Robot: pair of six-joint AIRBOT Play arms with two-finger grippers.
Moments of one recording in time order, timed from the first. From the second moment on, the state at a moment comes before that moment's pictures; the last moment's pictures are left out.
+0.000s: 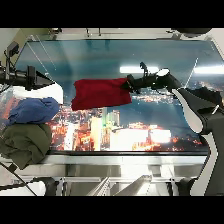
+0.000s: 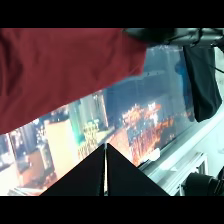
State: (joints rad) left arm 0.33 -1.47 1.43 0.63 -1.53 -1.13; right arm 0.17 -2.13 1.78 -0.38 1.07 1.30
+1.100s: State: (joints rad) left arm 0.33 -1.47 1.43 0.63 -1.51 -1.13; right arm -0.52 -1.61 1.78 -0.85 1.00 1.84
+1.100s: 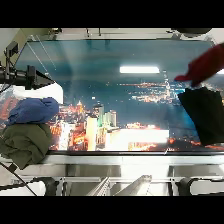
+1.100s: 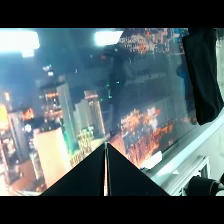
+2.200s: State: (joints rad) left arm 0.33 -1.47 1.43 0.63 -1.51 -1.11; right arm -0.51 -1.44 1.34 -1.76 1.61 2.50
